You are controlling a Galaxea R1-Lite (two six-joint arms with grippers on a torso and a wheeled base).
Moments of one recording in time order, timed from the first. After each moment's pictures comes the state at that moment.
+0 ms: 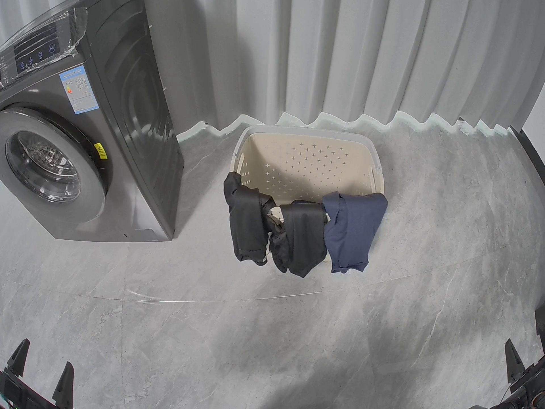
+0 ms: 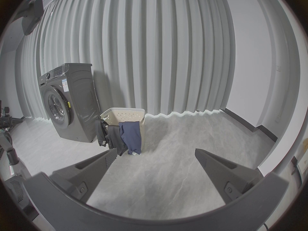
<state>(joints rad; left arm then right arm) 0.00 0.02 -0.02 0.00 0.00 0.02 0.00 0.02 -0.02 0.00 -0.03 0.01</state>
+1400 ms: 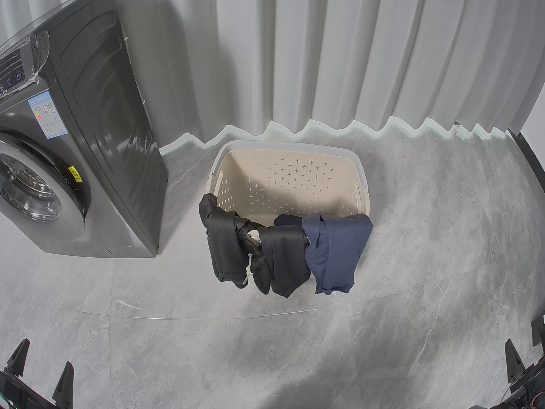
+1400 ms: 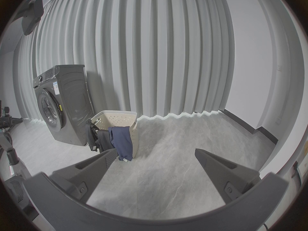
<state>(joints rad) 0.00 0.02 -0.02 0.00 0.00 0.02 0.00 0.02 -0.02 0.00 -0.03 0.01</state>
